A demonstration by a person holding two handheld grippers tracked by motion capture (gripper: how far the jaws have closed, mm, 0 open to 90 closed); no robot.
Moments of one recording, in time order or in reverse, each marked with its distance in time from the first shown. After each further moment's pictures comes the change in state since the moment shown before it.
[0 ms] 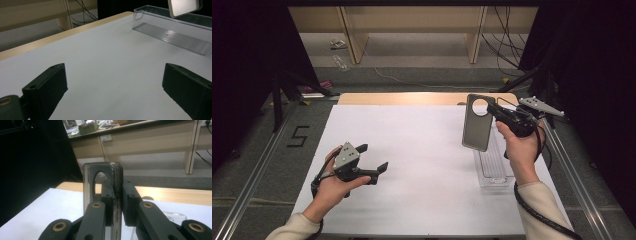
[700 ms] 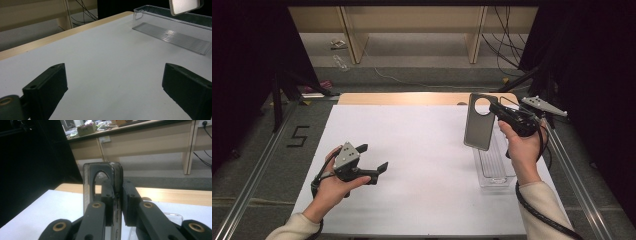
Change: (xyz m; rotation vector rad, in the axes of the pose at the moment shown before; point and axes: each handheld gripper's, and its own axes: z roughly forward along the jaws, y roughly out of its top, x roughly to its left) left arm 0.000 0.000 0.000 0.002 -0.002 0.002; right arm -0.004 0.002 -0.003 -0.008 -0.012 0.002
